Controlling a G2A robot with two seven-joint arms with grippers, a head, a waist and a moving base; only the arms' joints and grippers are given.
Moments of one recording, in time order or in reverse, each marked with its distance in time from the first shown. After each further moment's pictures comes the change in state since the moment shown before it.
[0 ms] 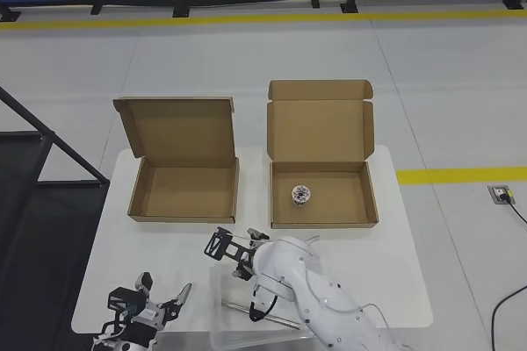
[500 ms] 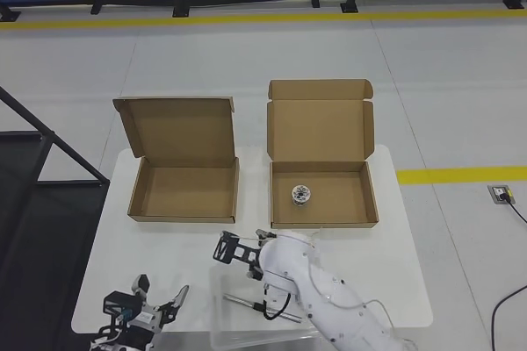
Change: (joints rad) left arm 0.020 0.000 -0.016 0.000 -0.011 -0.003 0.030; right arm 0.059 -0.001 -0.005 0.063 0.001 -0.134 0.113
